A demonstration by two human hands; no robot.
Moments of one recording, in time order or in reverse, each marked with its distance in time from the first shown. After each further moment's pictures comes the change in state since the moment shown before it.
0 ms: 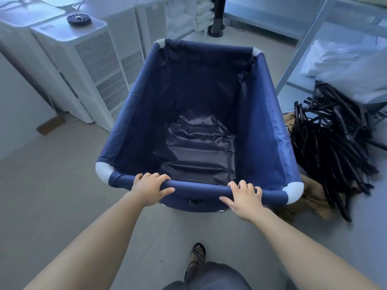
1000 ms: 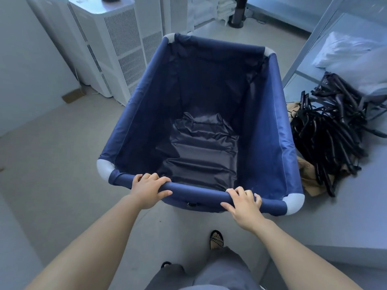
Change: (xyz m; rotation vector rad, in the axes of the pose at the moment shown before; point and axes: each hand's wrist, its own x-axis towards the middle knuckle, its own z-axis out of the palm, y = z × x) left_hand -0.182 0.049 0.087 -0.017 -0.010 -0.080; right_hand -0.169 0.037 0.075 0.138 -0.006 -0.153
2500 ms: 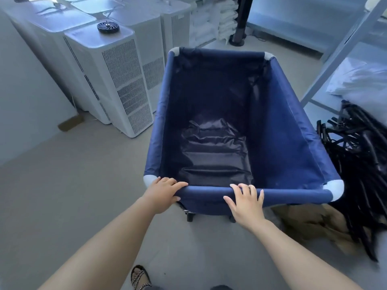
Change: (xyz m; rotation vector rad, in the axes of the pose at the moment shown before) left_hand 0.209 -0.046 -0.120 0.052 0.004 0.235; right_hand 0.230 -0.055 -0.091 -0.055 0.117 0.090
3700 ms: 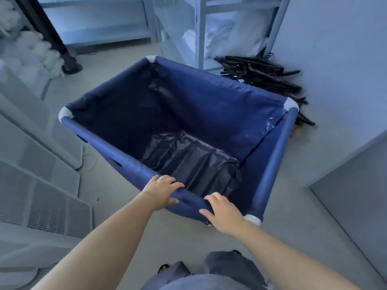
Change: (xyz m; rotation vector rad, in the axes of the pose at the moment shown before) left_hand 0.223 -0.216 -0.165 0.647 -0.194 0.900; right_hand 0.141 -0.314 0.013 0.492 0.119 0.593
